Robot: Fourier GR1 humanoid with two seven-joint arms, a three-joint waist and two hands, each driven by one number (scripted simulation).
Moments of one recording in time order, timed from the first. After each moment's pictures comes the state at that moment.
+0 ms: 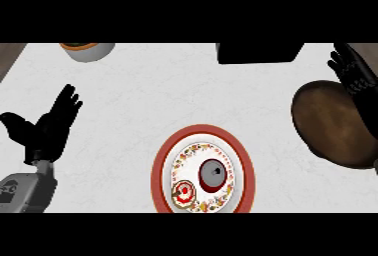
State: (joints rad) left arm -0.20 0.37 -0.01 -1.33 0.30 0.12 0.06; right arm -0.30 -0.55 0.02 -1.63 -0.20 0.04 0.12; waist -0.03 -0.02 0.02
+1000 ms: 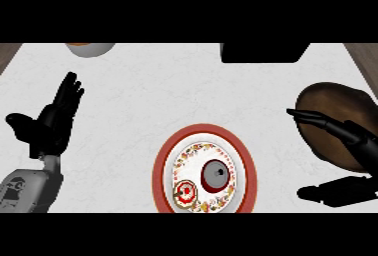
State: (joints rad) left arm -0.23 0.34 -0.05 -1.44 0.18 0.19 0.04; right arm -0.10 -0.61 0.14 -1.78 -0.04 0.27 -0.27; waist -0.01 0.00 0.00
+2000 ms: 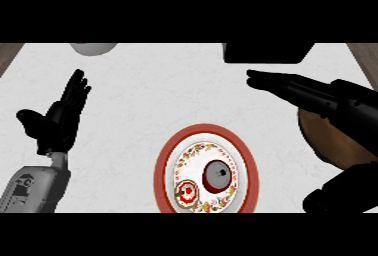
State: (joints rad) left arm -0.25 0.29 -0.03 -1.44 0.13 0.18 0.07; right arm -0.58 -0.64 0.21 -2.01 -0.14 0.51 0.46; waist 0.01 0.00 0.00
